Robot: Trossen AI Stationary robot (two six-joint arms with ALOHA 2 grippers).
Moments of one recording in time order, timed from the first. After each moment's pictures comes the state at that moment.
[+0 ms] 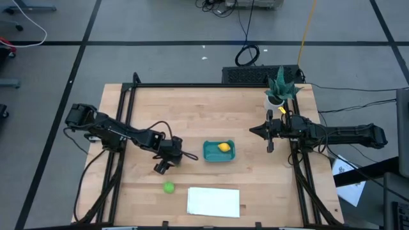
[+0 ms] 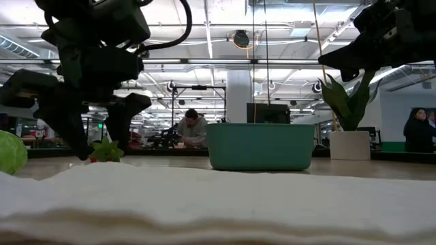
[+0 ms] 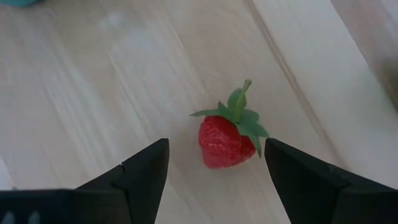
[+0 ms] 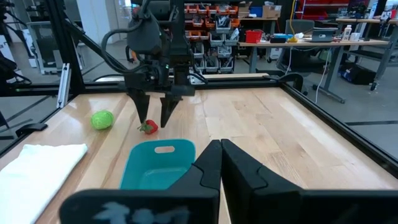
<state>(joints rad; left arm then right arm) -0.17 1.51 0.71 -0.35 0.10 0.31 -0.10 0.44 0.14 0.21 -0.03 0.02</state>
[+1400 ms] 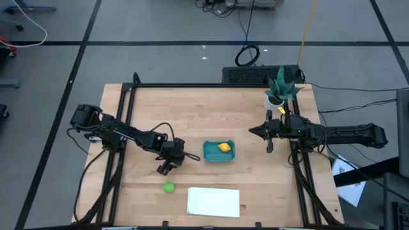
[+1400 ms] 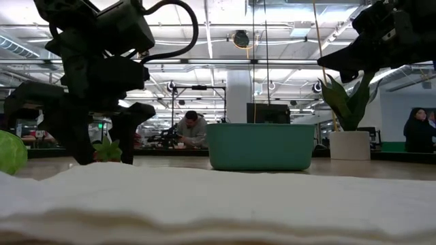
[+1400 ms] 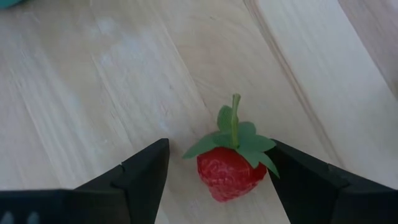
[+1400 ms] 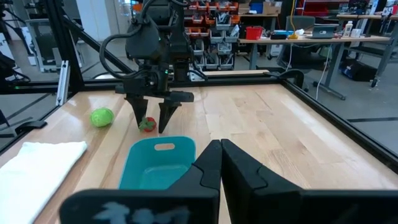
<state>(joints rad) -0.18 1.61 0.70 -0.24 0.12 0.28 -0.10 0.46 0.14 0.22 -0.03 0.02</state>
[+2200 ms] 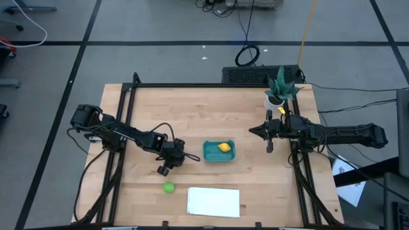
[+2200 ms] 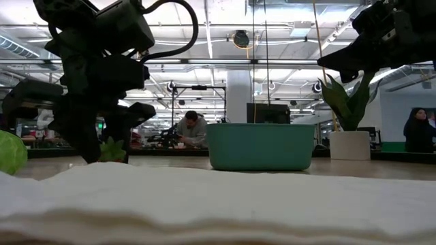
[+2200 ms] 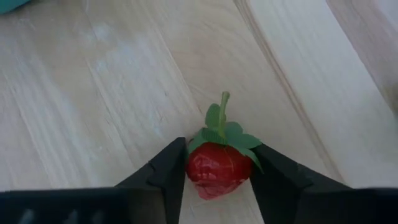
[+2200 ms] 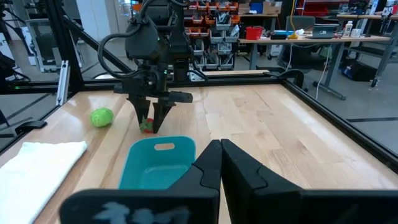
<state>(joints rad) -0.18 1.62 0.70 -0.24 0.13 0.28 -0.10 0.46 0.14 0.22 -0.03 0.02</state>
